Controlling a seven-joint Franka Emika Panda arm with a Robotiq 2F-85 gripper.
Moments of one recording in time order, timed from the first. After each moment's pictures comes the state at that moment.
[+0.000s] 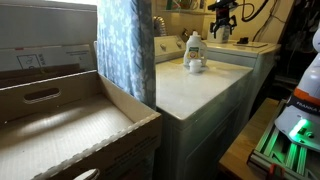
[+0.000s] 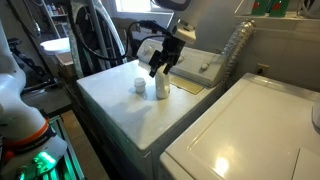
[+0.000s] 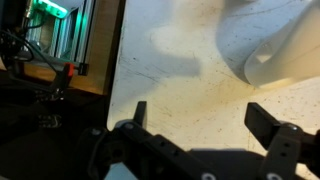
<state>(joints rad) -0.23 0.22 -0.31 -1.68 0.12 1.47 0.84</state>
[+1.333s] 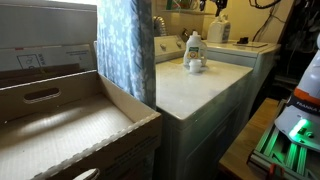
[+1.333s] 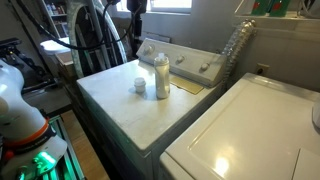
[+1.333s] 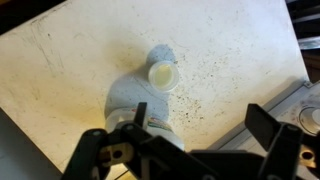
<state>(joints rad) -0.14 -0.22 -0.14 -1.95 0.26 1.63 0.17</state>
